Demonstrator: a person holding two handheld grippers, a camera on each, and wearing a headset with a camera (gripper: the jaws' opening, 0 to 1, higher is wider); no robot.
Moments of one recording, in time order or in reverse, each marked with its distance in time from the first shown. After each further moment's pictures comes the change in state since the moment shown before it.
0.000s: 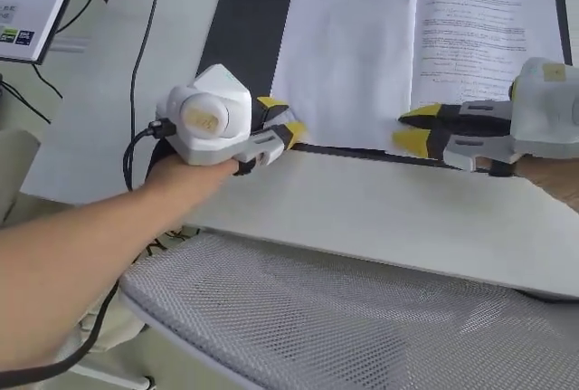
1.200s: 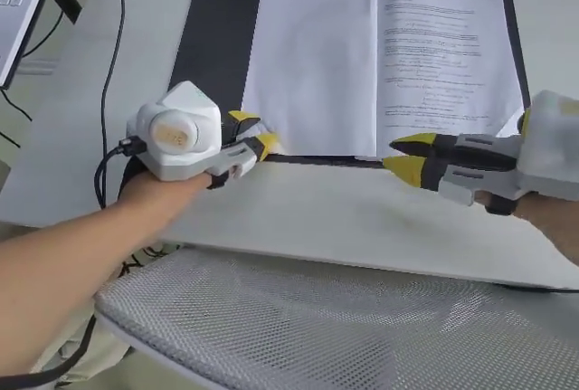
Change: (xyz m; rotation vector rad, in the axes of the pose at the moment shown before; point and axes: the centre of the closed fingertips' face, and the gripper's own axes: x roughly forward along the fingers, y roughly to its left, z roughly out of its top) left arm 0.000 0.000 0.000 0.006 0.002 -0.003; right arm -0.057 0.028 0.020 0.210 -0.178 -0.123
